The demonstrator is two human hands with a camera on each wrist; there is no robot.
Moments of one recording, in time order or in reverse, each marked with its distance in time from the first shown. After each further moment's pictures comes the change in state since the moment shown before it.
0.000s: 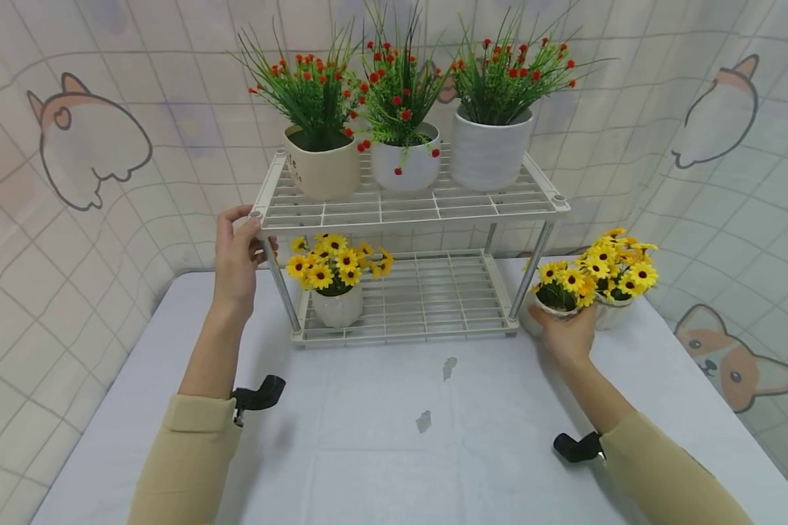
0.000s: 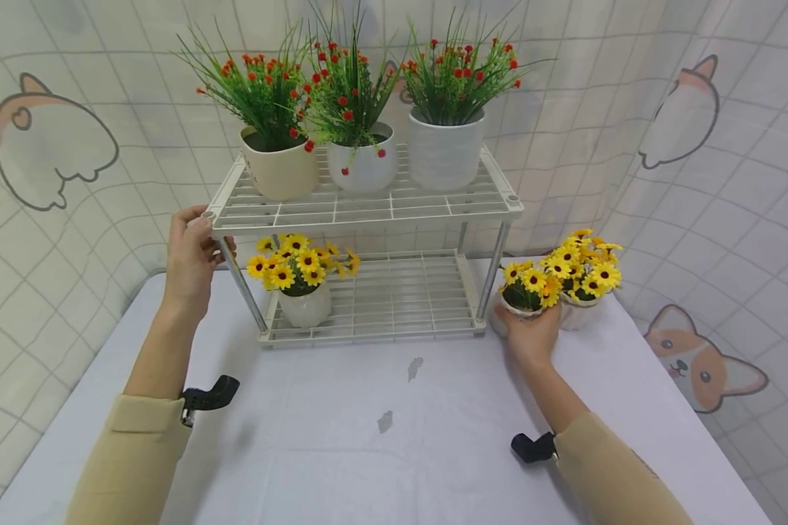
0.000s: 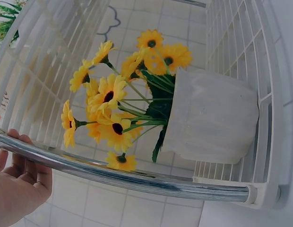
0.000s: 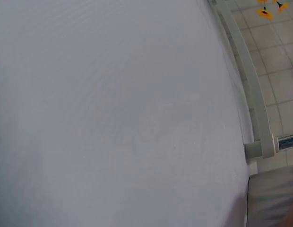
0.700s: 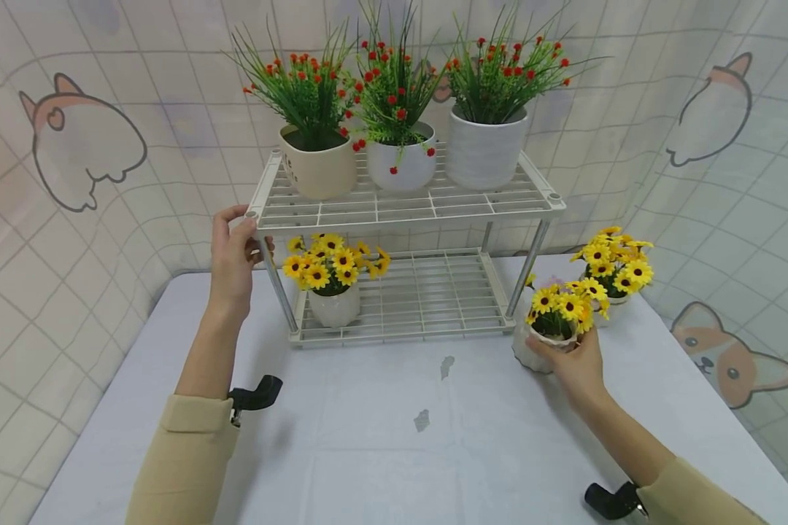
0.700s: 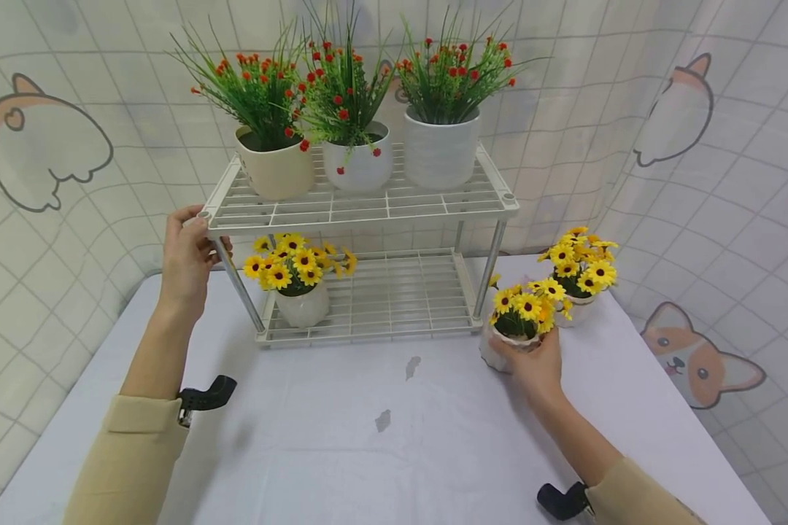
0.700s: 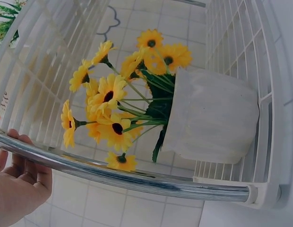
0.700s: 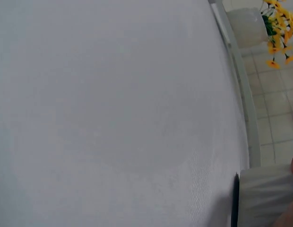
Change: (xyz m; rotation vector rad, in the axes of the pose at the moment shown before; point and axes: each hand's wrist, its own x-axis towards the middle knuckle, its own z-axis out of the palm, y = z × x) left_hand 0.000 0.002 0.001 0.036 0.001 -0.009; right_hand -0.052 -0.016 -0.031 -0.032 -0.219 0.158
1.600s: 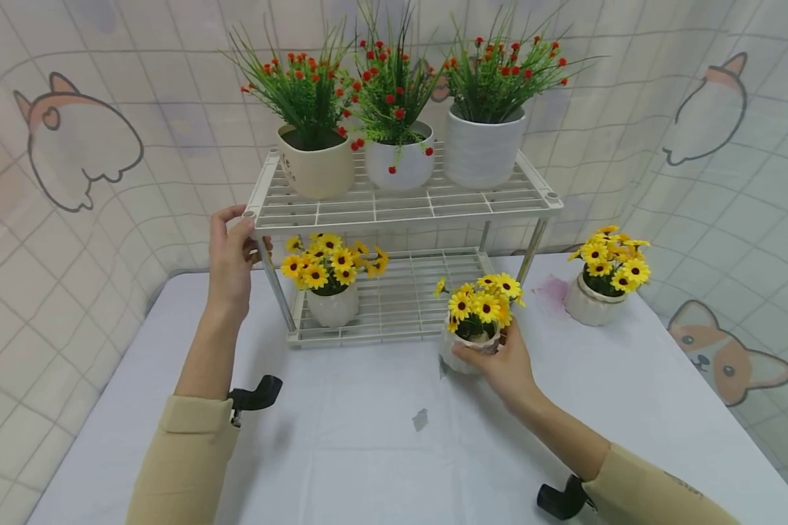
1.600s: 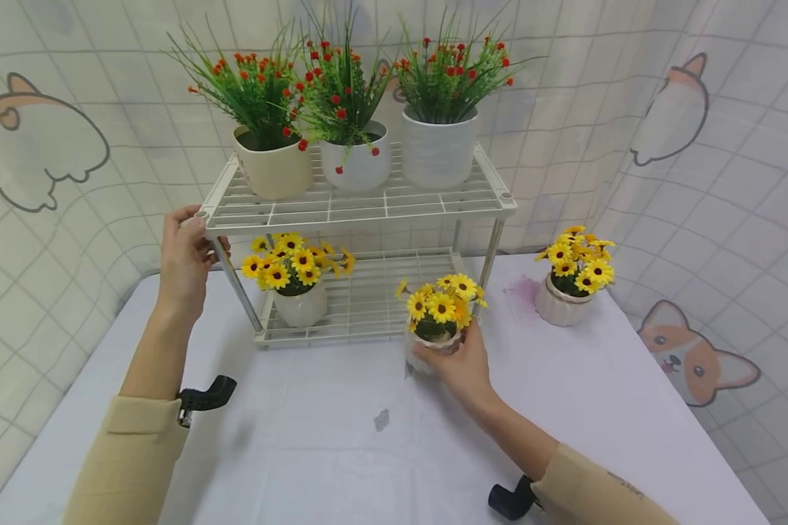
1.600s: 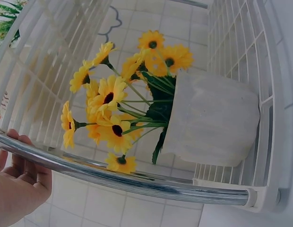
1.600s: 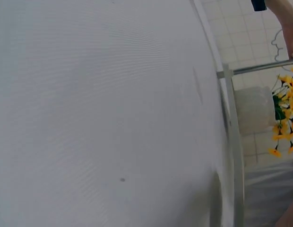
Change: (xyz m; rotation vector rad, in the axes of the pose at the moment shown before) left_hand -0.001 0.000 0.001 -0.029 0.002 -0.001; right_hand -0.036 -0.030 0.082 0.050 -0.177 -0.164
